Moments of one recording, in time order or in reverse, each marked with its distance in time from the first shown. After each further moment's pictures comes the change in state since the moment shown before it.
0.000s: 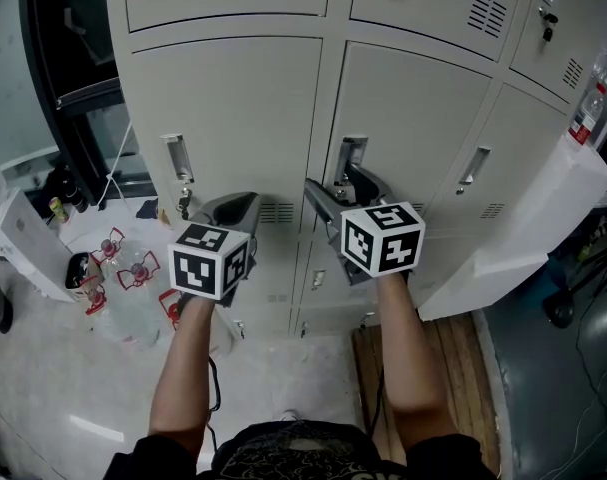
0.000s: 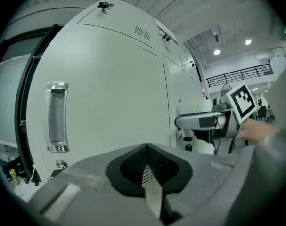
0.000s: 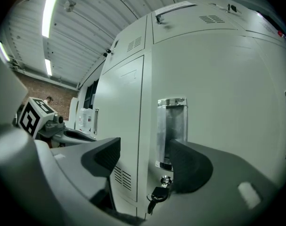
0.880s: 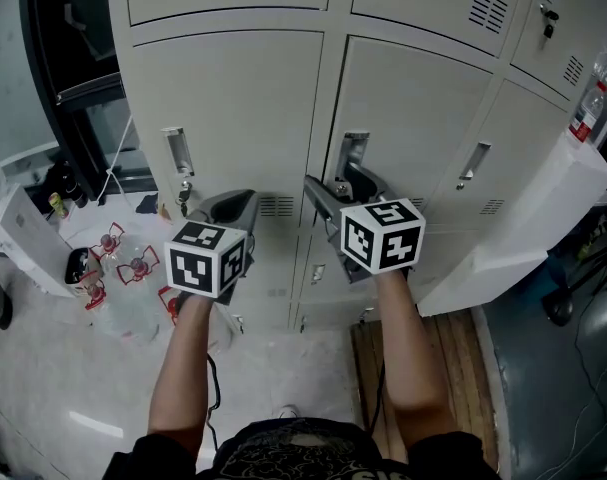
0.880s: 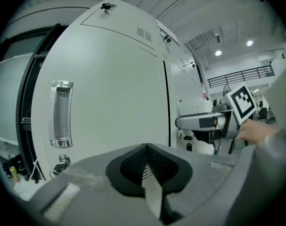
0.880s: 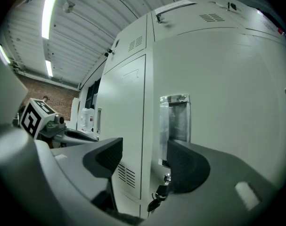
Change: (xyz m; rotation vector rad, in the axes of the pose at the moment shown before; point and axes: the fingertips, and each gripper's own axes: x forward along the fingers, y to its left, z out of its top) left arm -0.007 0.000 -0.004 -0.015 0.002 0.006; right arm -0.003 0.007 -0.004 0.013 0.013 0.018
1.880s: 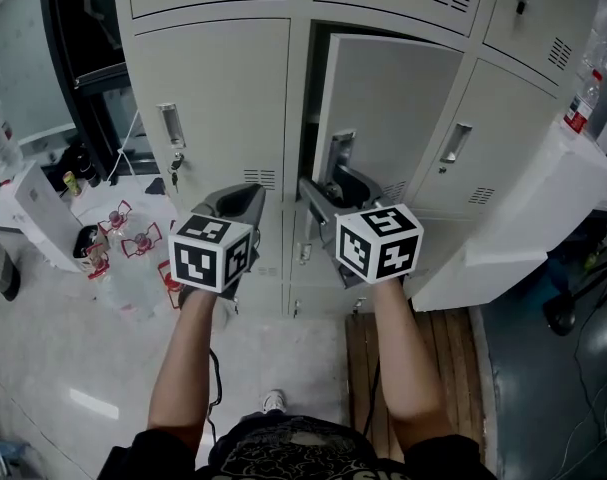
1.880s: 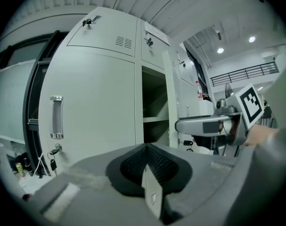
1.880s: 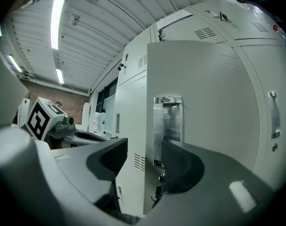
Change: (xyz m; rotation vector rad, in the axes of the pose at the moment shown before) left arm -0.023 -0.084 0.003 -0.001 0.002 0.053; right arm -0.080 0.014 -0.004 0.004 -0.033 0.123
